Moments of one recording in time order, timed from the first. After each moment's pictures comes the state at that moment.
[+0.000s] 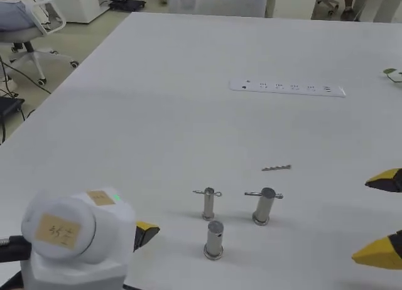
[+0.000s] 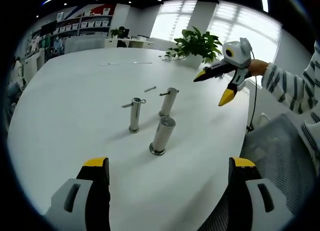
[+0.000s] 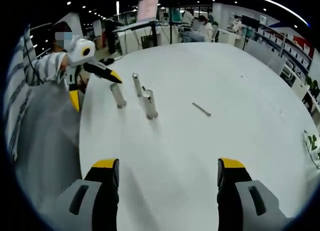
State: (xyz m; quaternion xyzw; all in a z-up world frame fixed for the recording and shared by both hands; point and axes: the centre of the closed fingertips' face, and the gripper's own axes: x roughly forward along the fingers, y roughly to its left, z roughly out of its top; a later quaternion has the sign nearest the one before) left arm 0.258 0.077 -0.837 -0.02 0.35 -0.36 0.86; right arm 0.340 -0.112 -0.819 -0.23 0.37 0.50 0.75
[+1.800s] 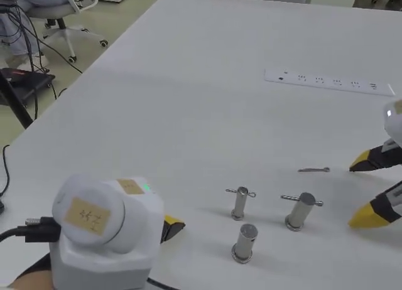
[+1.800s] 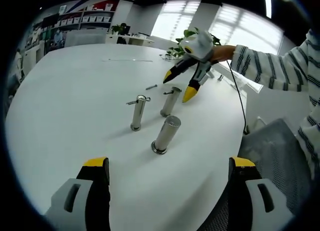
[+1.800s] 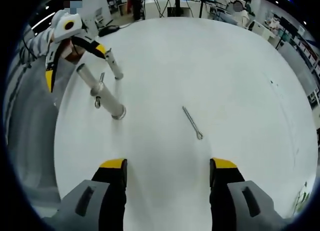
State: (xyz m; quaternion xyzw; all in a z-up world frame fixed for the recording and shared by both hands) left arm 0.260 0.079 -0.840 -0.05 0.36 -0.38 0.85; right arm 0.413 -0.077 -0.866 -0.35 0.41 0.56 0.63
